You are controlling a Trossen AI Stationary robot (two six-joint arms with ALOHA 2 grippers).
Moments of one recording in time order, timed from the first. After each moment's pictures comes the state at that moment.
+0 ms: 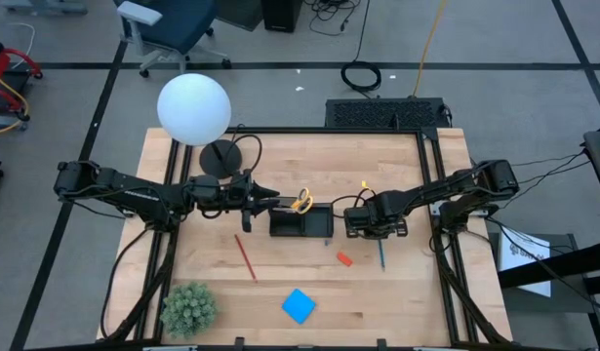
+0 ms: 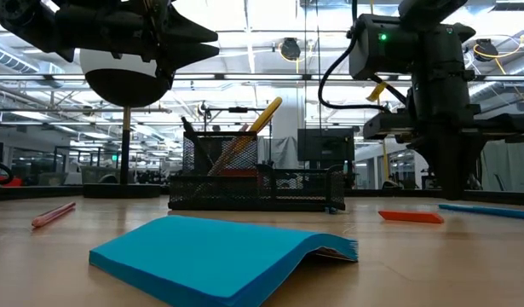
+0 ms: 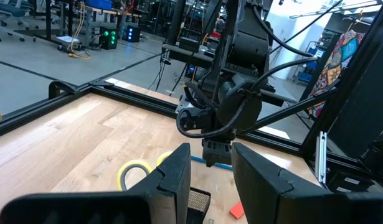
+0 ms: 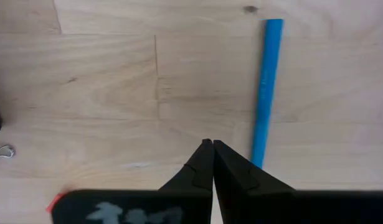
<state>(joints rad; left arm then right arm) 0.00 1.15 0.44 0.68 -0.05 -0.29 0.10 1.58 0.86 -0.84 -0.10 1.66</state>
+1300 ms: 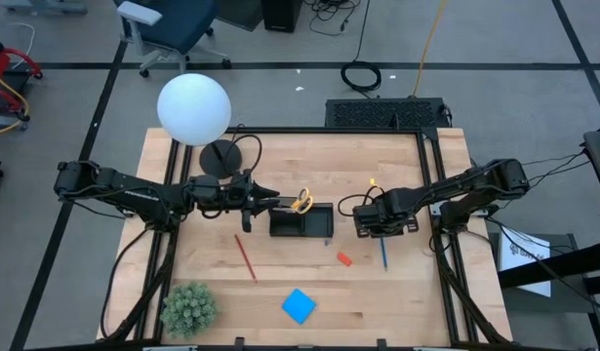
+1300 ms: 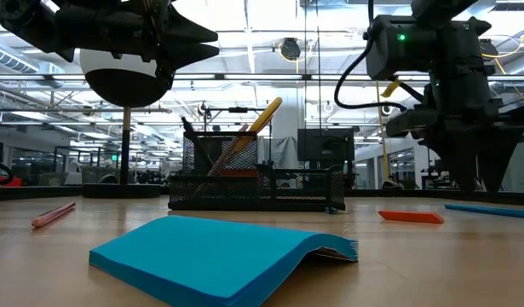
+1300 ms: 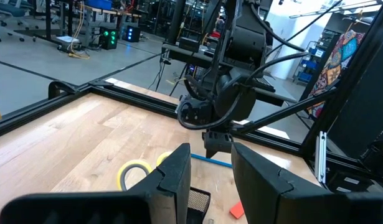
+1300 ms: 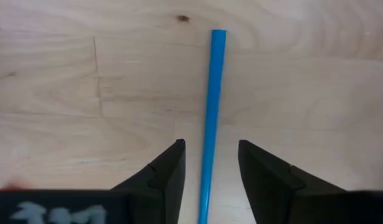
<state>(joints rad) 0.00 1.15 0.44 0.68 -0.05 -0.29 0.09 1.48 0.80 -0.94 -0.10 1.58</state>
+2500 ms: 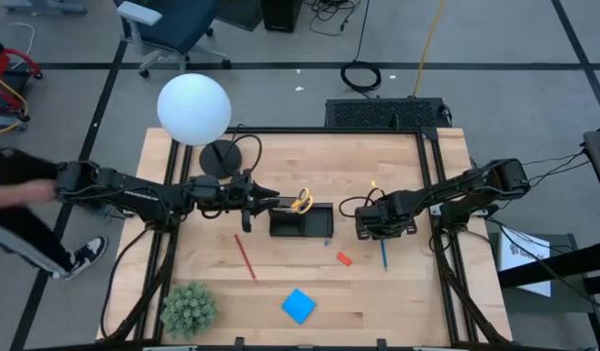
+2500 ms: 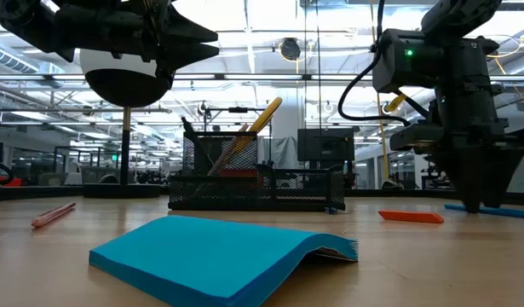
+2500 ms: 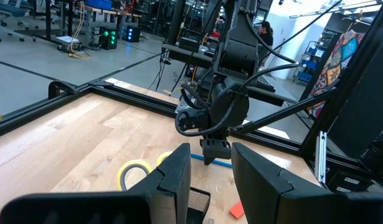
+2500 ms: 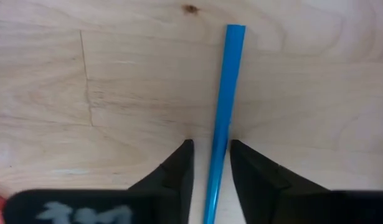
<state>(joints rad) 0.00 1.15 0.44 0.68 -0.05 -0.29 0.09 1.49 0.68 -0.75 -0.13 1.56</state>
